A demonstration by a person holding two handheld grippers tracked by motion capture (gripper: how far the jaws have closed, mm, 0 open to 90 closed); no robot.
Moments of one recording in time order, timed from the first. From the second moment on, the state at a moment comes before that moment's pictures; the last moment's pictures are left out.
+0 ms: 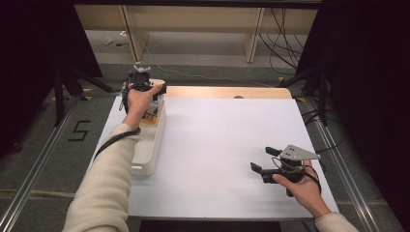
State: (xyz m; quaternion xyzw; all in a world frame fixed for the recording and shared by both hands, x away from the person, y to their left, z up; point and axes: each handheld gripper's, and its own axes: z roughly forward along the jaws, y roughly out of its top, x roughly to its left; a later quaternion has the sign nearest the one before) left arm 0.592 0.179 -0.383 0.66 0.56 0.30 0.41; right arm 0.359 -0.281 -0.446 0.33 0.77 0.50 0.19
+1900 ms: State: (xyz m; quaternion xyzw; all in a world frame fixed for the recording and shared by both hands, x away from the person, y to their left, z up) left arm 0.609 0.177 -0.394 0.67 0.56 0.29 0.39; right arm 0.359 -0.281 -0.446 0.33 0.77 0.50 0.19
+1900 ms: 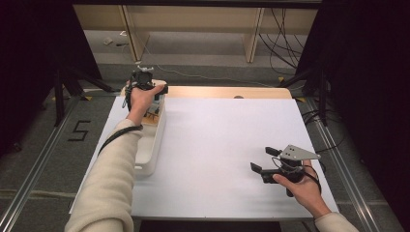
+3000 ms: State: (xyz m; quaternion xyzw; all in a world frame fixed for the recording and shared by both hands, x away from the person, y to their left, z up) left arm 0.608 0.179 -0.397 0.67 0.56 0.29 0.38; right arm 0.358 -0.280 -0.446 0.33 0.78 0.50 0.18
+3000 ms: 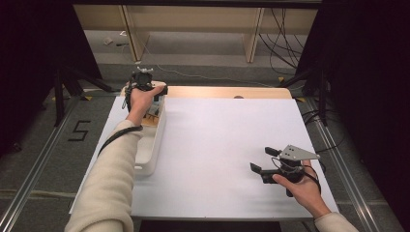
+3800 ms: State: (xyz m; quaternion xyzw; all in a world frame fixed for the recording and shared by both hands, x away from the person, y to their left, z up) left arm 0.605 0.184 -0.403 0.67 0.57 0.27 0.39; right arm 0.359 -0.280 -0.446 0.33 0.78 0.50 0.18
